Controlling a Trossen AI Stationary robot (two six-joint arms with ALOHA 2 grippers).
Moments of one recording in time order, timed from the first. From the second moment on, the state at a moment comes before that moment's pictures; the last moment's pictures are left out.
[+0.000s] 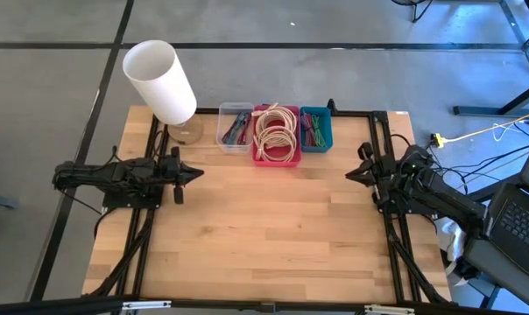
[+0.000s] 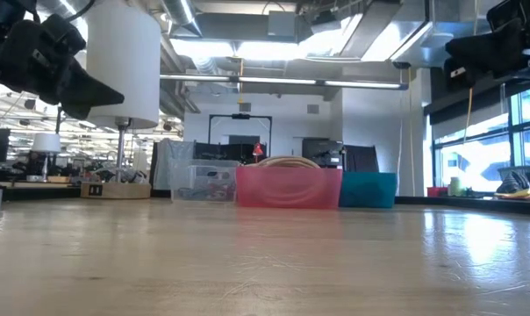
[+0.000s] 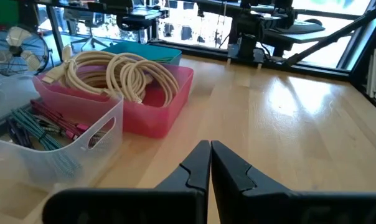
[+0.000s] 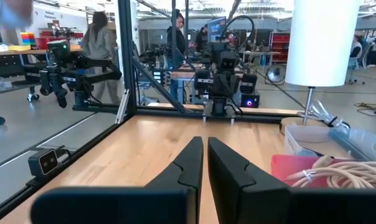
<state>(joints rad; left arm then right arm) -0.05 0.01 0.10 -0.30 -0.29 -0.17 -0.50 0.00 0.14 -0.07 -0.70 0.04</state>
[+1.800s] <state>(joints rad) -0.05 0.01 0.10 -0.30 -0.29 -0.17 -0.50 0.00 0.14 -0.07 -0.70 0.07</state>
